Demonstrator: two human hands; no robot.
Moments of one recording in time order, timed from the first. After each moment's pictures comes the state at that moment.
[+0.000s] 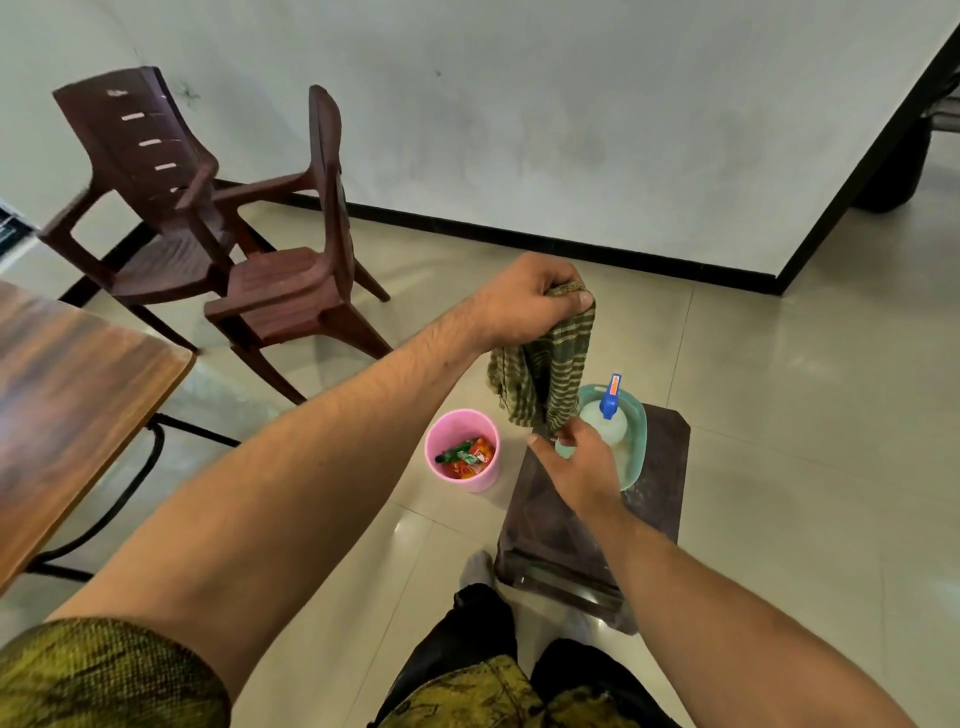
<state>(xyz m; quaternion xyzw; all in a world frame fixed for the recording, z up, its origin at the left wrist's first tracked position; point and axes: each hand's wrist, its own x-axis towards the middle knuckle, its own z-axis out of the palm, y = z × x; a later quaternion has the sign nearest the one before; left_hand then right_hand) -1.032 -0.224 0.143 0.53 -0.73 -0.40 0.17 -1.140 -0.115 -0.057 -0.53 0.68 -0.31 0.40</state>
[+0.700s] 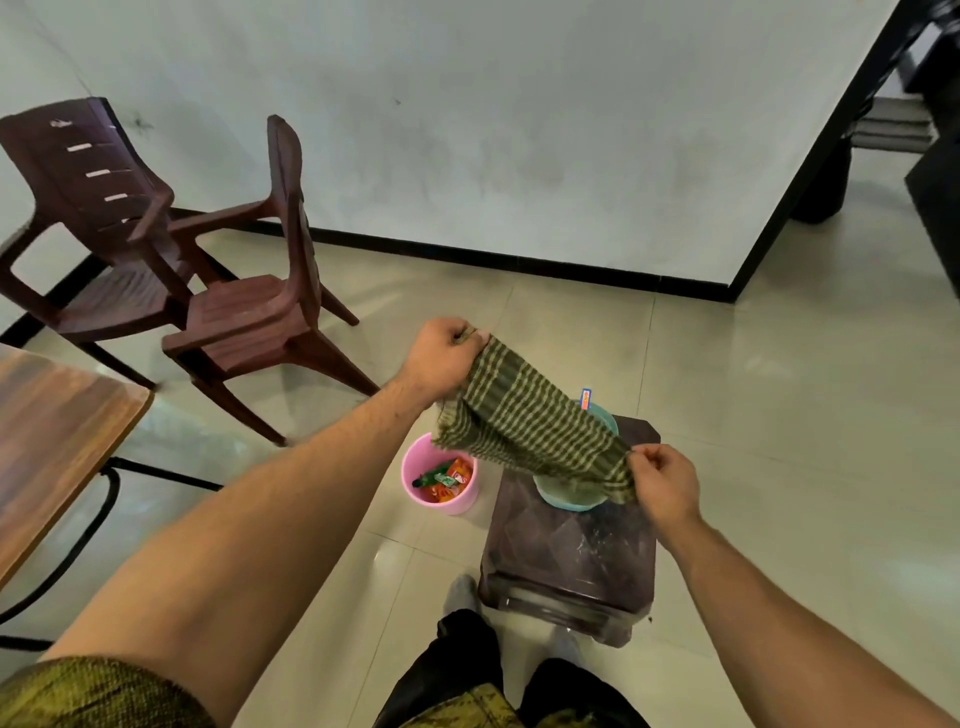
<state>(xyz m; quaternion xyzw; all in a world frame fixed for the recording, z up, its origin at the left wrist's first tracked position) -0.990 -0.230 0.081 0.66 -0.59 -0.40 0.24 -1.241 -0.111 -0.061 -0.29 0.78 -0.37 0.41</state>
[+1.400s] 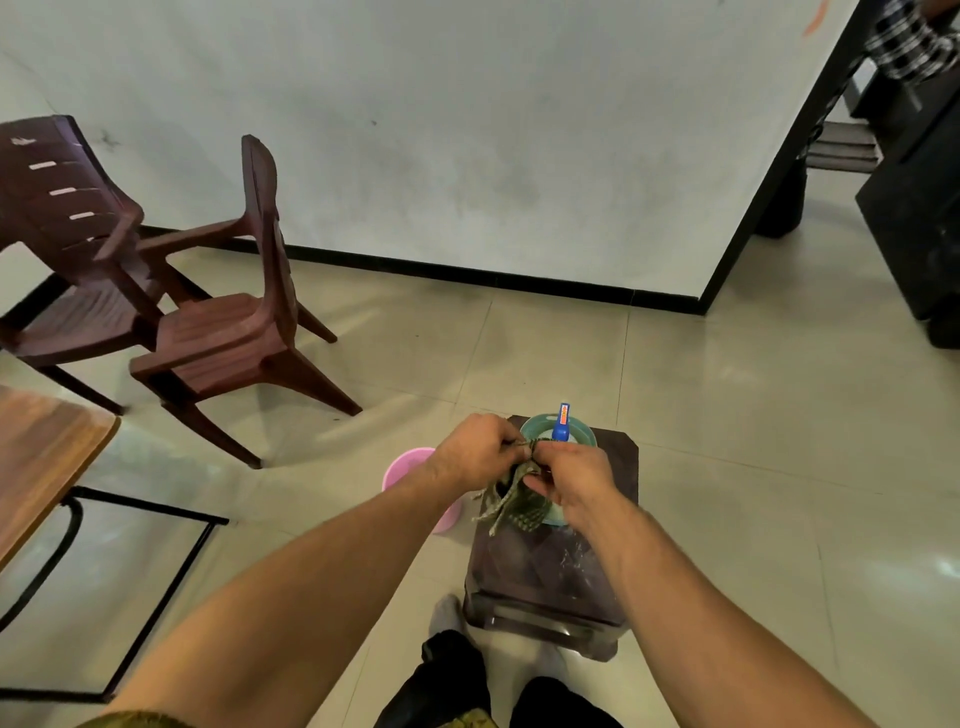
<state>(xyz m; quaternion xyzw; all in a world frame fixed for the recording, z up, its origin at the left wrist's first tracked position) -1.032 -0.188 0.010 0.56 -0.75 -0.35 0.01 -1.170 -0.142 -0.004 -0.09 0.68 -0.40 0.61</state>
